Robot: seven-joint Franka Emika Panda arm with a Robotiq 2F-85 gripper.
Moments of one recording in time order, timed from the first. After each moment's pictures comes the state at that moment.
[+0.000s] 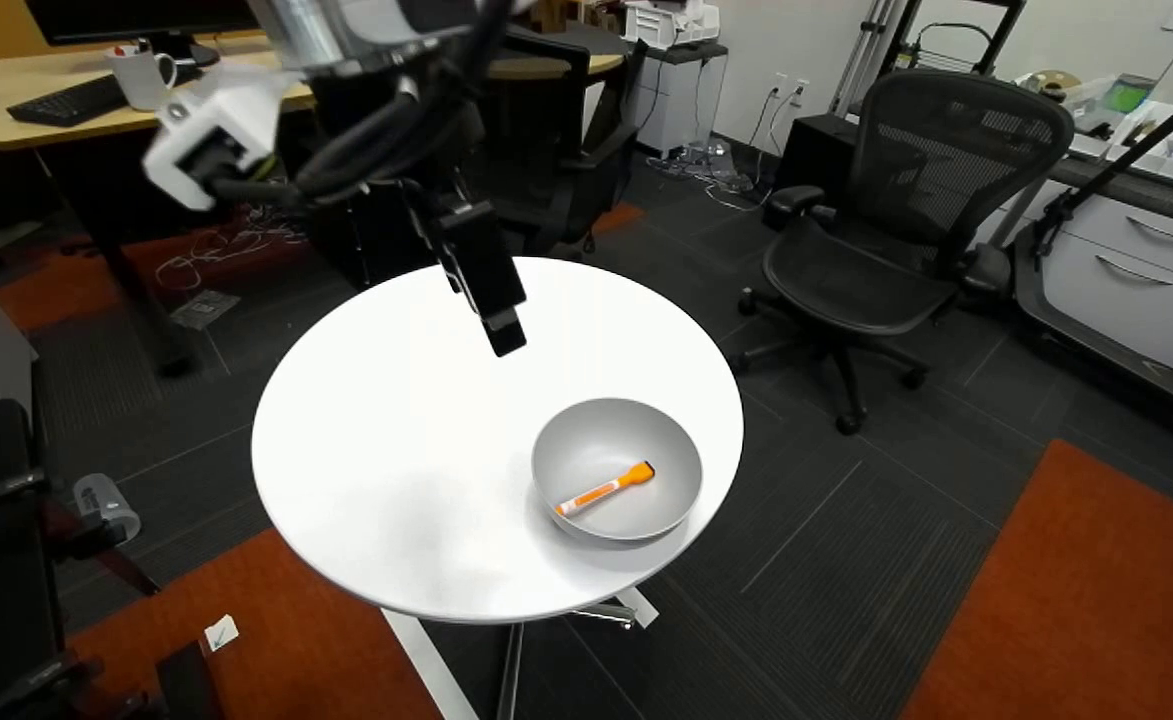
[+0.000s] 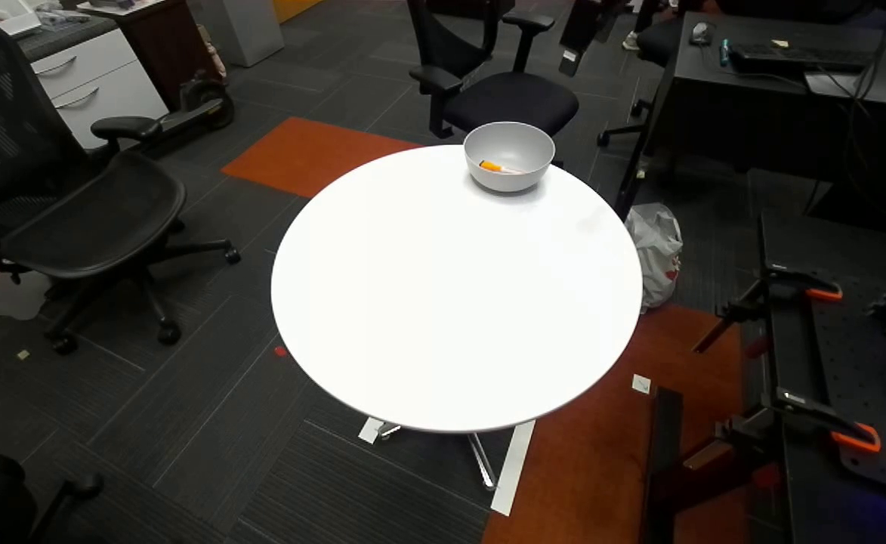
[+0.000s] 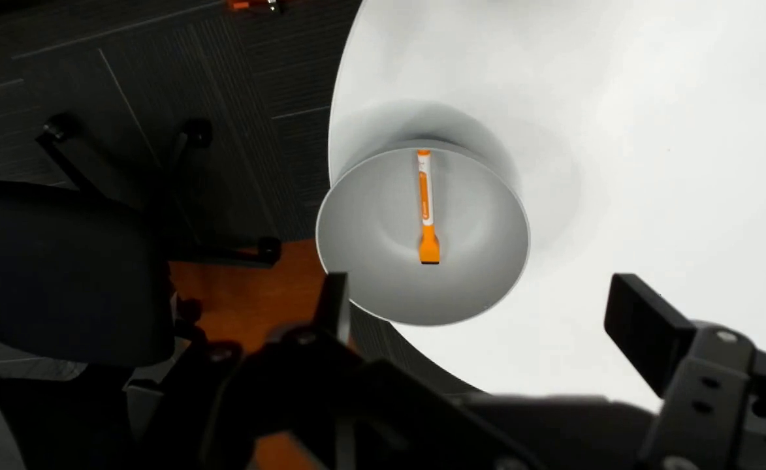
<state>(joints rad) -0.16 -0.01 -0.15 -2.31 -0.21 2.55 0.07</state>
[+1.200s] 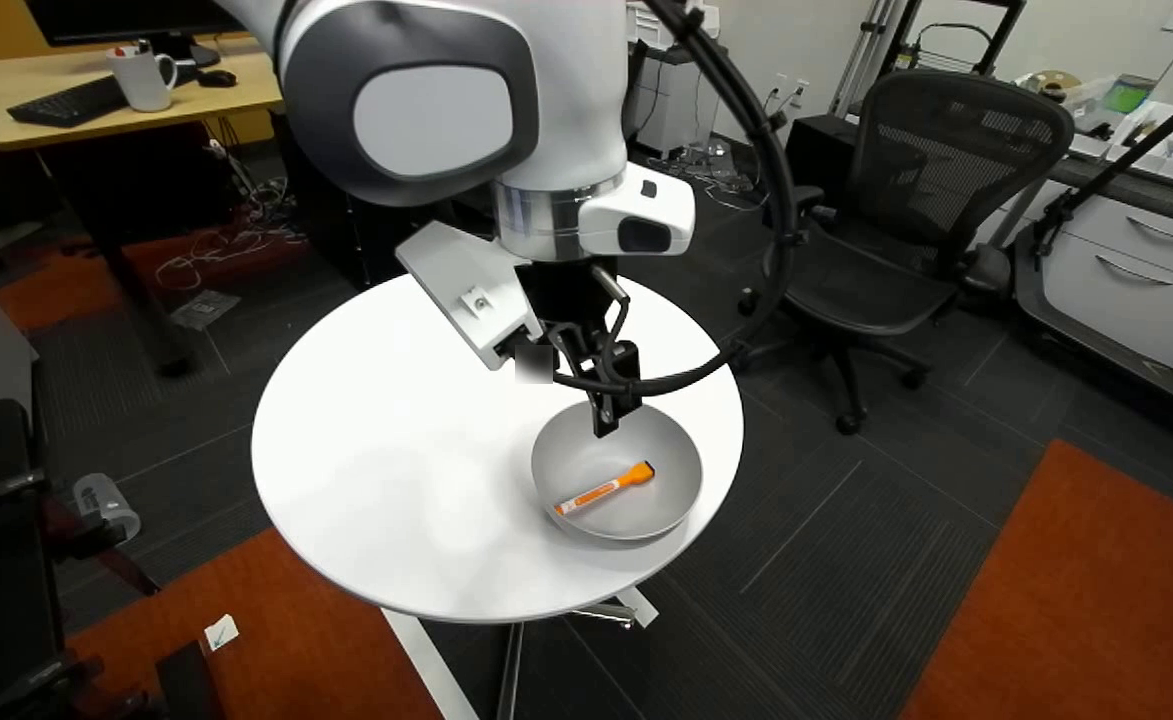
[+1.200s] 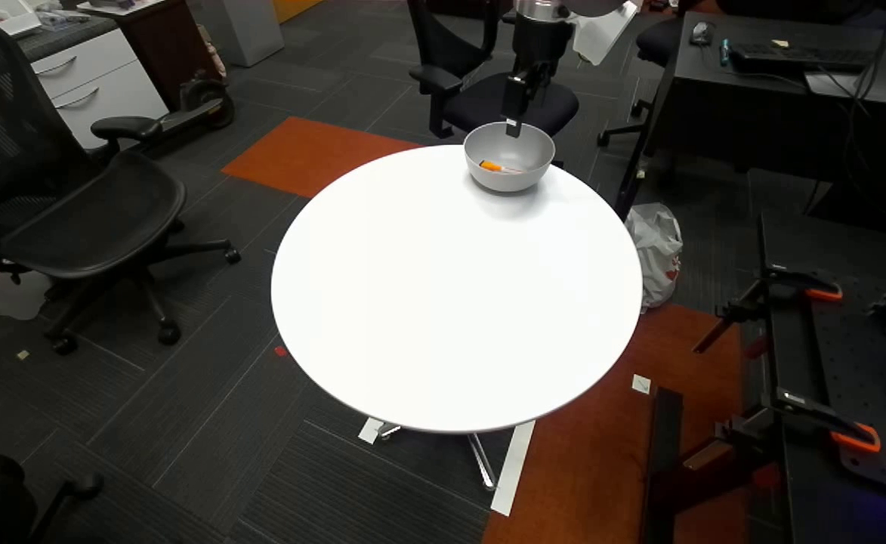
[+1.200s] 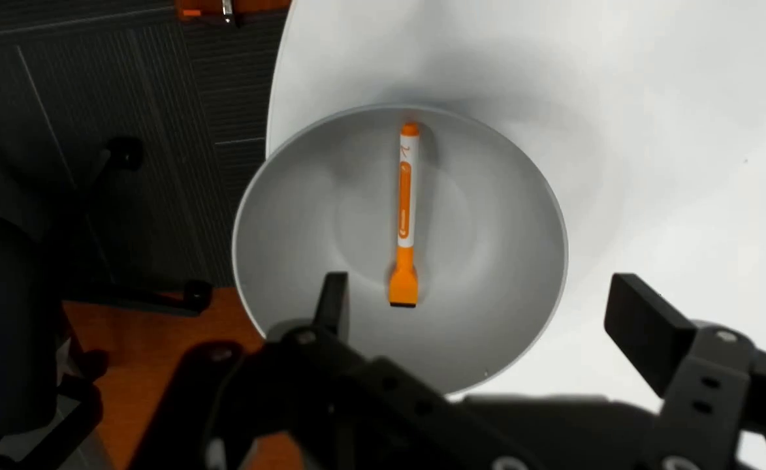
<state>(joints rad) -0.21 0.44 -0.12 -1.97 -0.02 2.52 -0.18</state>
